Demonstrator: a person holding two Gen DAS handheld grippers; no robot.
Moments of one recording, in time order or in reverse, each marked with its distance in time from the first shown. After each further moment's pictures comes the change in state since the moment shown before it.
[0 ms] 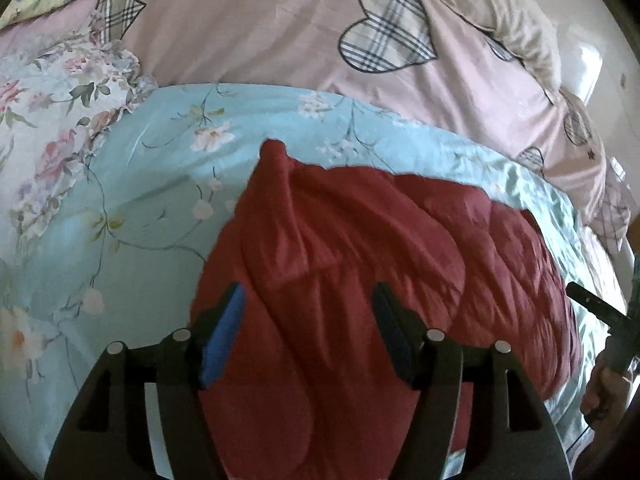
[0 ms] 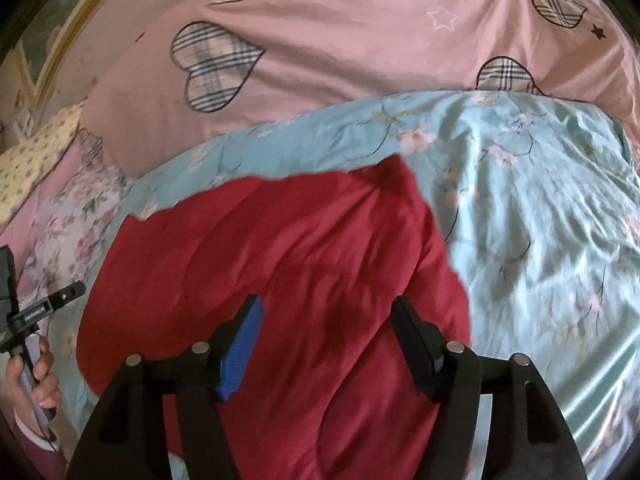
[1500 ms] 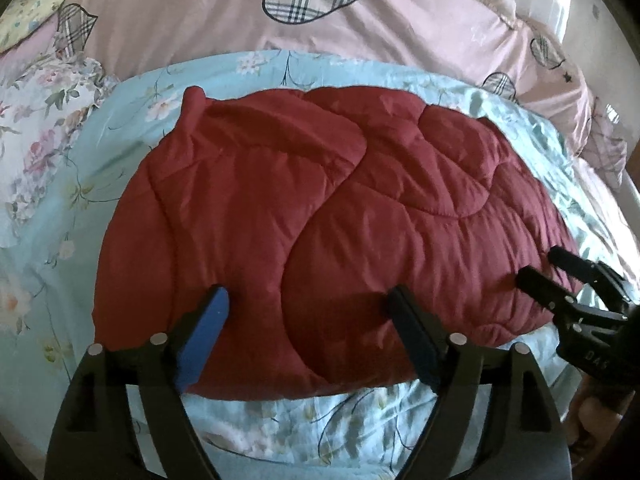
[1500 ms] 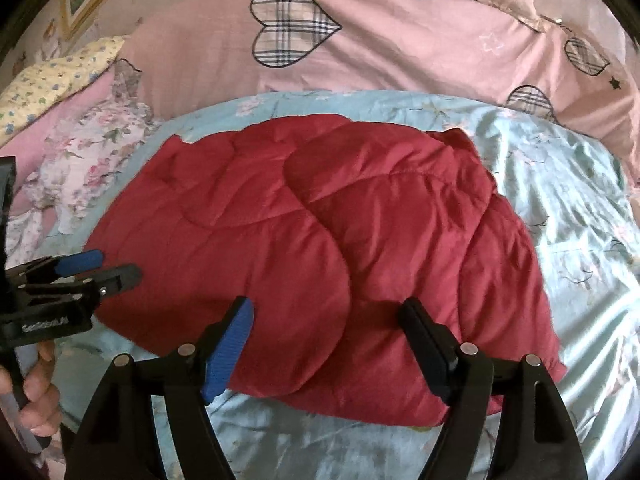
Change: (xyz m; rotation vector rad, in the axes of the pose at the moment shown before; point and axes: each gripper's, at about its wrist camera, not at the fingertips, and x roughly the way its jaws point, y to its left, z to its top) left arm -0.005 -0.085 -0.067 0.144 0.087 0.034; right arm -0.008 0.087 -0.070 -0.156 -0.012 -0.120
